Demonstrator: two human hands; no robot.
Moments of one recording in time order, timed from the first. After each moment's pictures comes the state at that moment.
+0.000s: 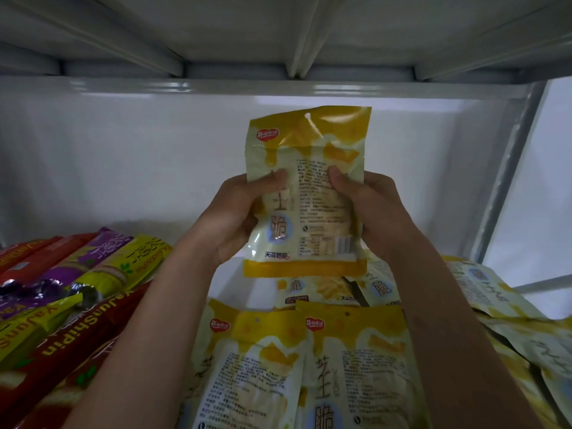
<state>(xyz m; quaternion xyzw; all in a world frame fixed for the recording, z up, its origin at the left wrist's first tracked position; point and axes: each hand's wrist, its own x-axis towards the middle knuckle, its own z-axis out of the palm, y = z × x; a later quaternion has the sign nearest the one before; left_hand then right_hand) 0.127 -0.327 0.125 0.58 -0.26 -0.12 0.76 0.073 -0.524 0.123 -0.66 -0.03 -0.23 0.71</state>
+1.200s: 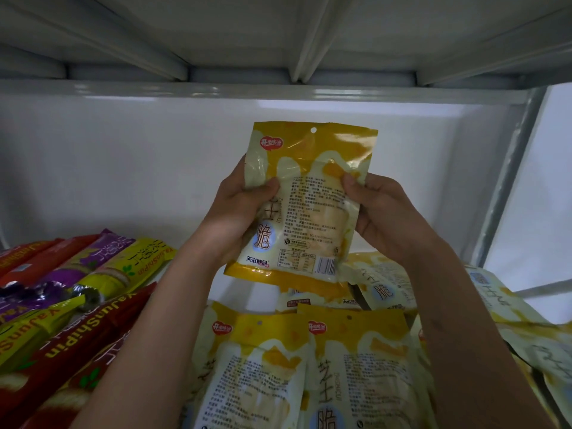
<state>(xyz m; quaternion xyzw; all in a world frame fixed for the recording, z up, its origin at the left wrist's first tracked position) 0.134 -0.326 0.119 0.58 -0.31 -0.01 0.76 0.071 -0.537 0.122 -0.61 -0.13 -0.16 0.77</state>
